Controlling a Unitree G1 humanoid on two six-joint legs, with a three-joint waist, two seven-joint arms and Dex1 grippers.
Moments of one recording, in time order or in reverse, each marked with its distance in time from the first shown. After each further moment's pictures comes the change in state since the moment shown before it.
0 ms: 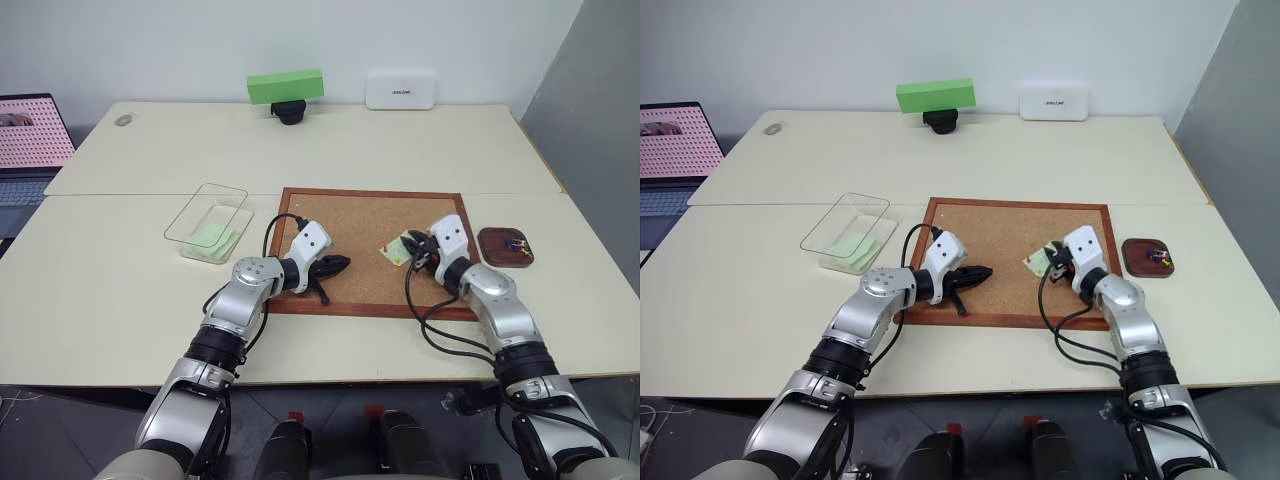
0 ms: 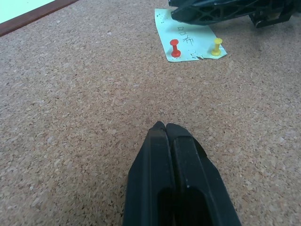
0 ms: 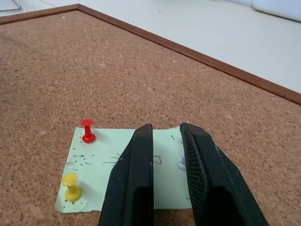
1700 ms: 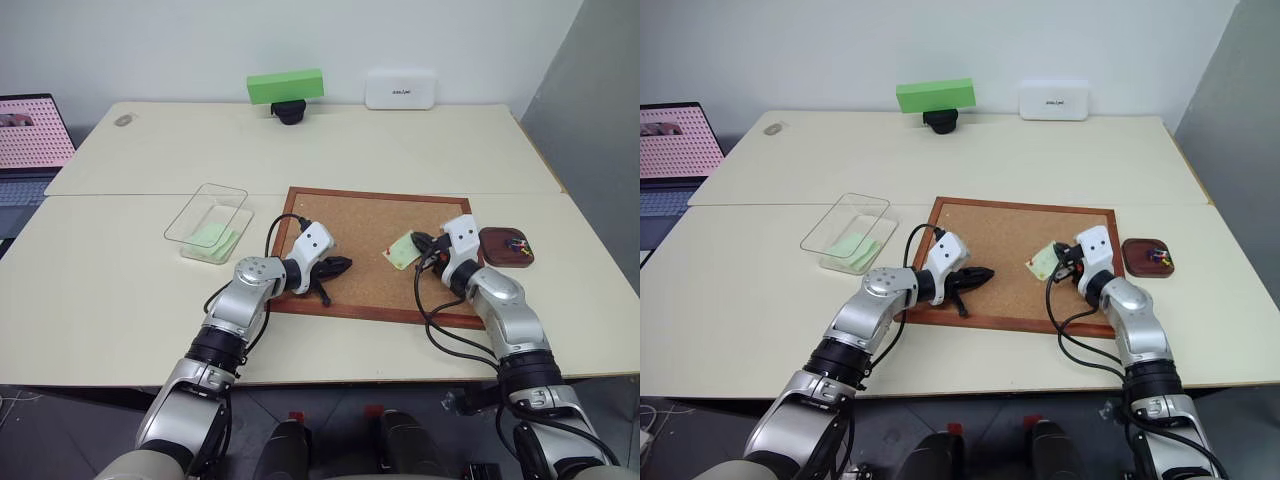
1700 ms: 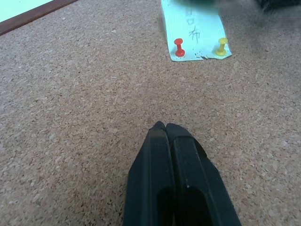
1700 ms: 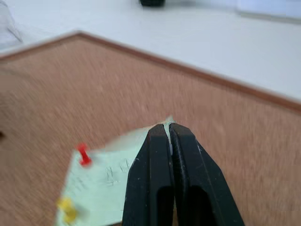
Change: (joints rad) left arm 0.001 -0.002 -0.013 -0.023 0.010 0.025 -0.004; right arm 0.054 0.018 -0.063 -0.173 0.111 0.084 0.003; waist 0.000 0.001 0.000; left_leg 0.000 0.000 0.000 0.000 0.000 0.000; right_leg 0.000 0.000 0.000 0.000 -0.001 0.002
